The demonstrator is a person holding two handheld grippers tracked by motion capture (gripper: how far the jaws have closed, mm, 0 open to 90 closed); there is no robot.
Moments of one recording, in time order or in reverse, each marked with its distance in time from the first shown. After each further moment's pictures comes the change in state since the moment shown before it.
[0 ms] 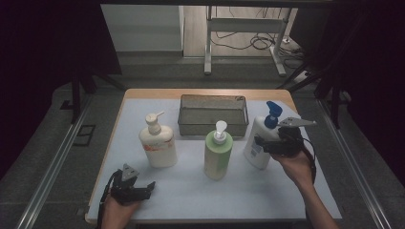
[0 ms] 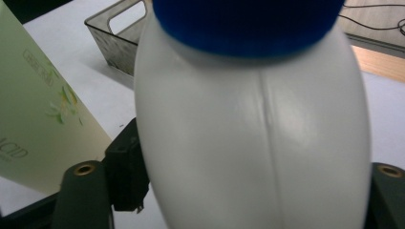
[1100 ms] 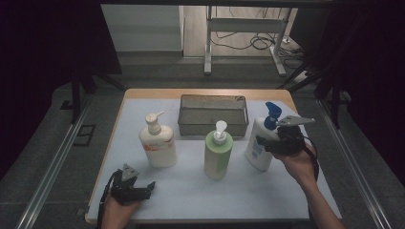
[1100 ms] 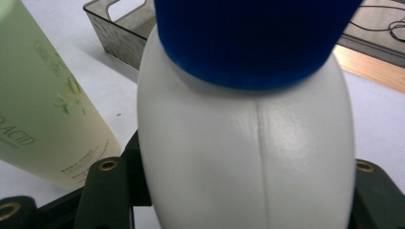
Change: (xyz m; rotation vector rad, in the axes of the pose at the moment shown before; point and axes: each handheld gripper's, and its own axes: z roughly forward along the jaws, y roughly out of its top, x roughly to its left) left arm 0.000 0.000 0.000 0.000 -0.001 0.003; right arm 0.007 0.010 -0.010 0.052 -0.029 -0.065
